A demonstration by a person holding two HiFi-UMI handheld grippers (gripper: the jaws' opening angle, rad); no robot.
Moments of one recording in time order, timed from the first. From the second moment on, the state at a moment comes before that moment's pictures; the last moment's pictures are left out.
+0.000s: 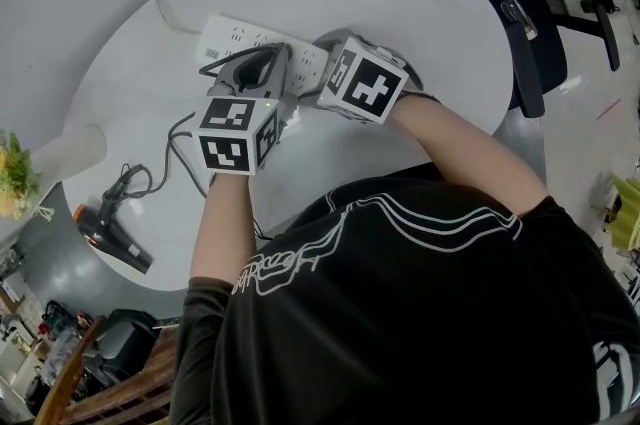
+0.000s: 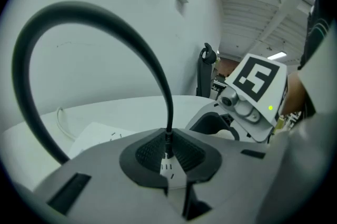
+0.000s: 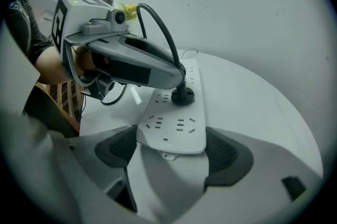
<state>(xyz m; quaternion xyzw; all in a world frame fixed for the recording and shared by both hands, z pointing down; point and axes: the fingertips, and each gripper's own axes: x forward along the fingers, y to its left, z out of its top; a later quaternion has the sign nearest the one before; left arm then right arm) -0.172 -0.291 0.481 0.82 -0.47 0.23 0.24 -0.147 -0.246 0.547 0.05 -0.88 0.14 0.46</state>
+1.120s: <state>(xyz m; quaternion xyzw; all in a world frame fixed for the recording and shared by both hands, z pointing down) -0.161 -0.294 0.442 0.84 -0.45 0.24 0.20 -0.151 -0.246 0.547 0.05 -0.87 0.15 0.46</state>
